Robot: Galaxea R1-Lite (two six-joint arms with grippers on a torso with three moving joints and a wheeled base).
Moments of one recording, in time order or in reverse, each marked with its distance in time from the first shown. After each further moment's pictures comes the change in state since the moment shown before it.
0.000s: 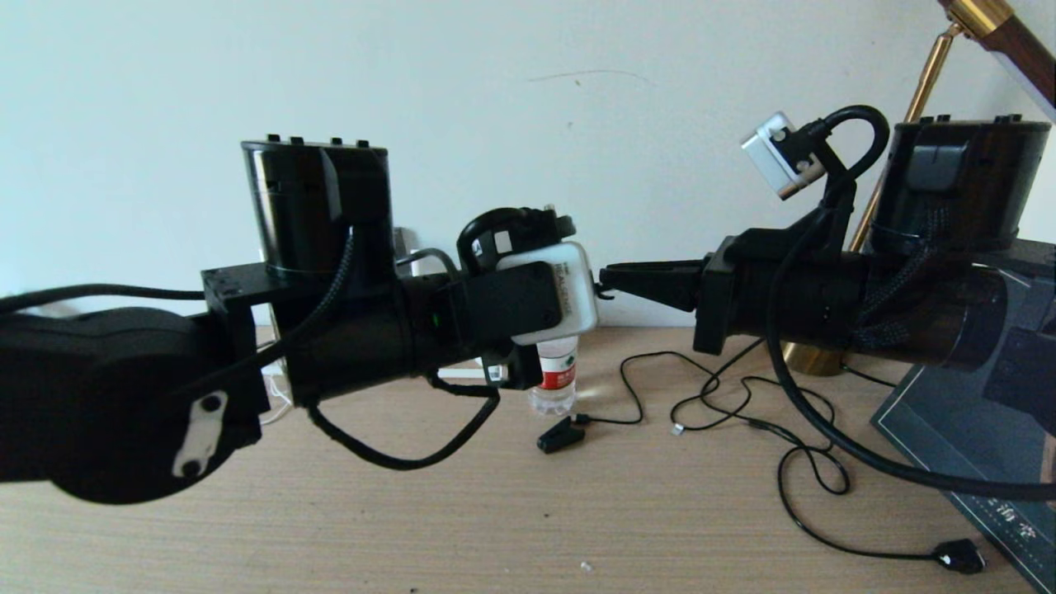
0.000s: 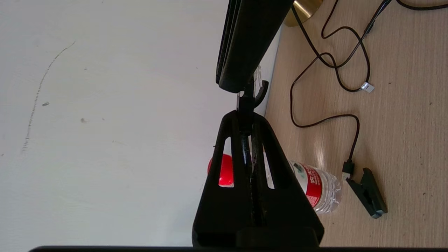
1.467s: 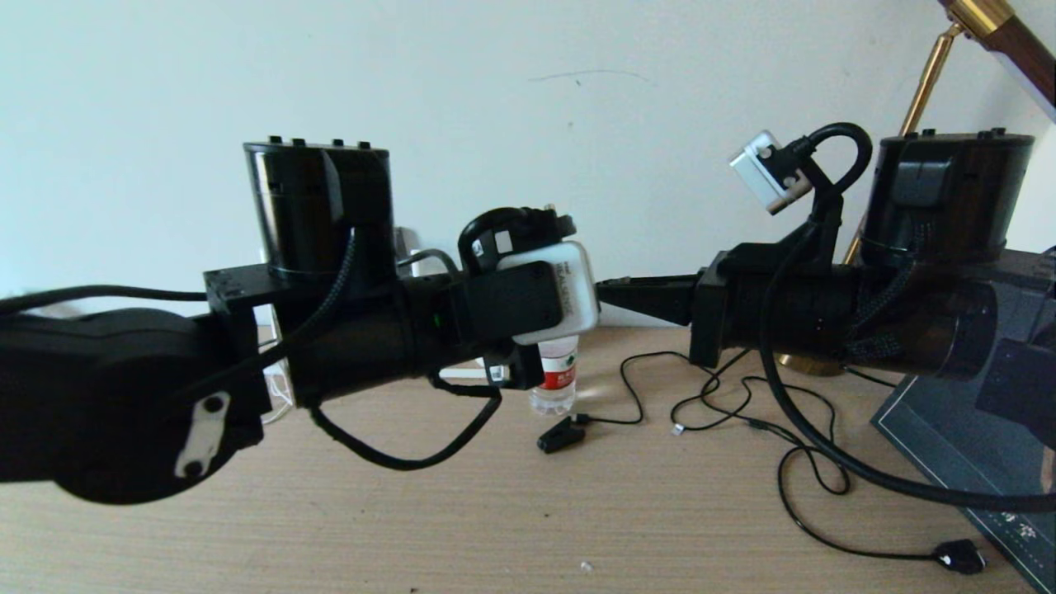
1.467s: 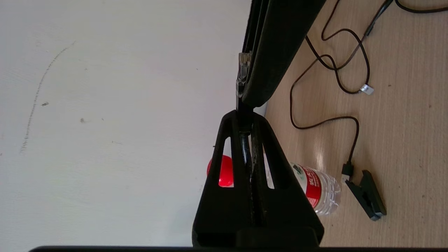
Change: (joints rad) left arm 0.000 0.003 0.003 -0.002 -0.001 -0.003; right arm -0.001 0.003 0.016 0.002 0.002 0.023
